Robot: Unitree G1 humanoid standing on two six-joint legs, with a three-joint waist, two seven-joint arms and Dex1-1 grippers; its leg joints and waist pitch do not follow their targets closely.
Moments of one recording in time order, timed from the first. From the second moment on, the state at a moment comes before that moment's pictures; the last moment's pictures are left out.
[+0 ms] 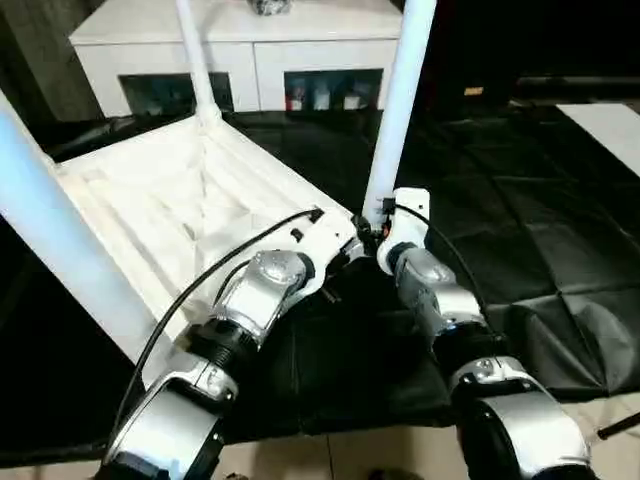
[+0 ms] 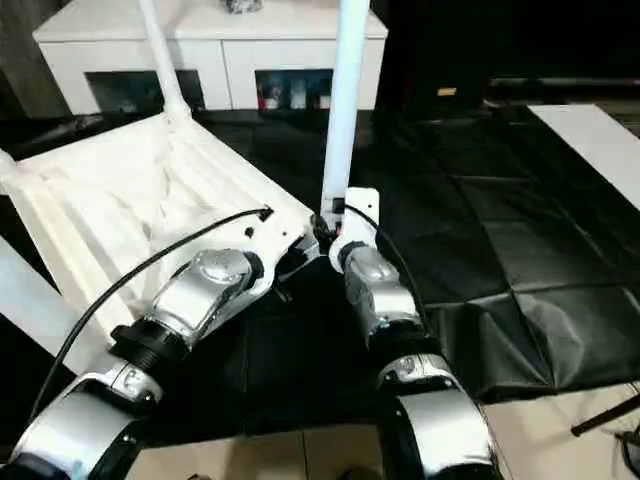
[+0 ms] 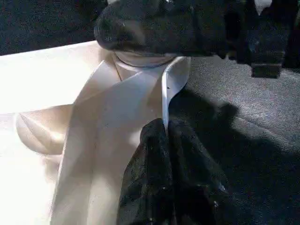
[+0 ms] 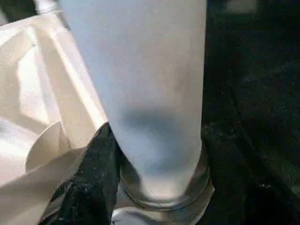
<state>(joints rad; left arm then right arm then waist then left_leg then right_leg) -0.72 0.08 -0.32 0.65 0.11 0.37 -0.47 -0.70 0.01 -0.05 0.87 0.13 0.04 0.16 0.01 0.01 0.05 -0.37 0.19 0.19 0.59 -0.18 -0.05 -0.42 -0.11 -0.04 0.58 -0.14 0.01</state>
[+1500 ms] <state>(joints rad) -0.51 0.45 -0.39 0.30 -0.02 0.28 -1.12 -0.50 -0.40 0.21 0.48 0.22 0.21 1.18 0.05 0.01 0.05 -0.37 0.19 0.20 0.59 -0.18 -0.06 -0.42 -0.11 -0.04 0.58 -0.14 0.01</state>
